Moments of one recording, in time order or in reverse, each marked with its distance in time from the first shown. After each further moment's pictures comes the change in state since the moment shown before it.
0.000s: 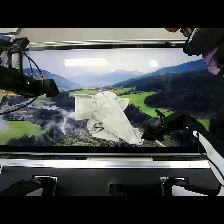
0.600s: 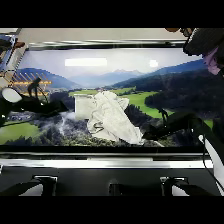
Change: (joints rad) left arm 0.306 -0.056 -0.591 -0.515 0.397 0.273; right arm 0.011 0.173 -0.002 -0.011 -0.101 0.002
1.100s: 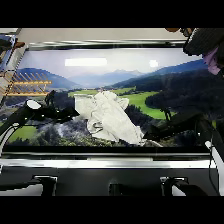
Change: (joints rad) left arm -0.019 -0.208 -0.105 -0.232 0.222 0.200; right arm 0.000 0.129 0.000 0.003 -0.074 0.020
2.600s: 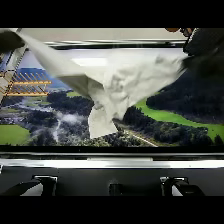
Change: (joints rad) left arm 0.054 0.265 0.903 0.309 -0.131 -0.151; right arm 0.000 0.240 0.819 -0.180 0.215 -0.002
